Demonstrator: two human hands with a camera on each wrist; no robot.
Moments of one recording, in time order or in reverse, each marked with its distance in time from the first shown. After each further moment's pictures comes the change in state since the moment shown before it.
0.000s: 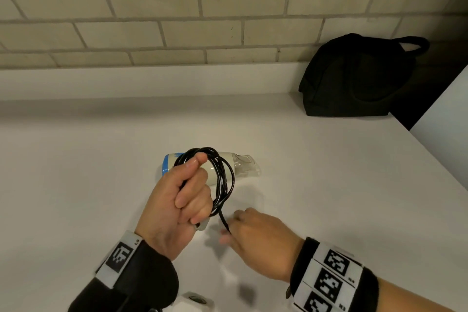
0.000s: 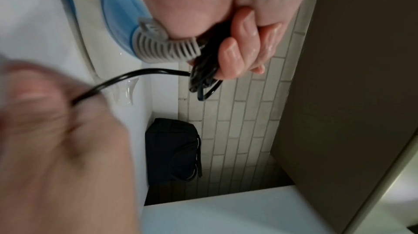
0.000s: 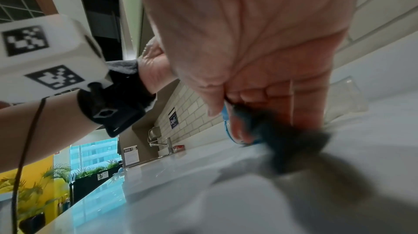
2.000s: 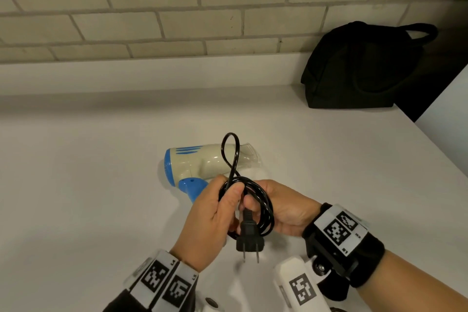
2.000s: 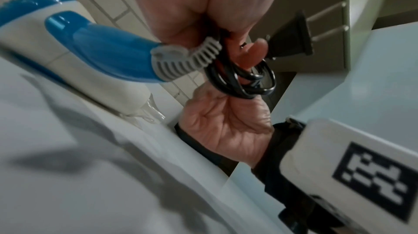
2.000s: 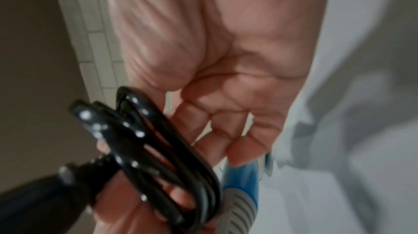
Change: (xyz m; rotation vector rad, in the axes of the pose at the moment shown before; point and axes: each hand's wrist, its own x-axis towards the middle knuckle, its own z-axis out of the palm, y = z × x) left_hand -0.009 -0.050 0.006 0.979 0.116 0.219; right_hand 0.008 0.034 -0.021 1.636 -0.132 -0.120
